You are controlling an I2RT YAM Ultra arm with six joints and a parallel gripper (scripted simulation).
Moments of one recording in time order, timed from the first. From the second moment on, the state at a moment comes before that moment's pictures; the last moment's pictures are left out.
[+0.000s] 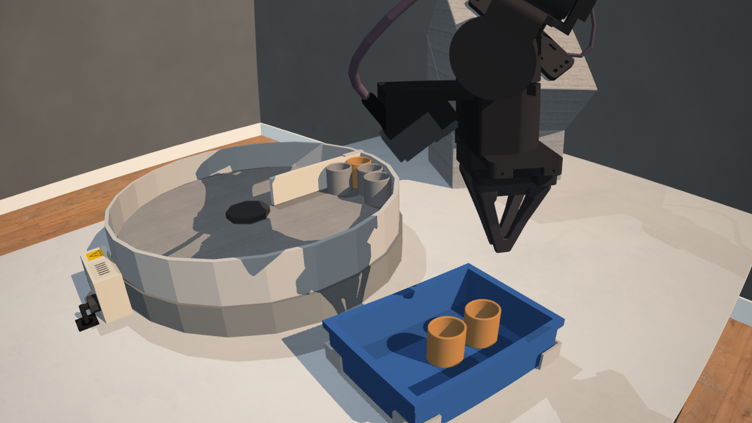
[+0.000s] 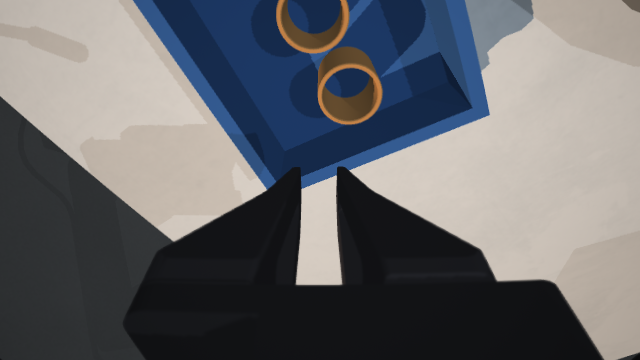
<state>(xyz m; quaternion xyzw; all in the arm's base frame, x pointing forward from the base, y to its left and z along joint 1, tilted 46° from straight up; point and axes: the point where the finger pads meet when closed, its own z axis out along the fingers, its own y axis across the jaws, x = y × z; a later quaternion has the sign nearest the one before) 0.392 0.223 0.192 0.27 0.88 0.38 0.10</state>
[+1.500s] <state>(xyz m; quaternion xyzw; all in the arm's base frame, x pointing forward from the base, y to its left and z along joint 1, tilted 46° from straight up) 0.392 0.223 0.192 0.27 0.88 0.38 0.10</state>
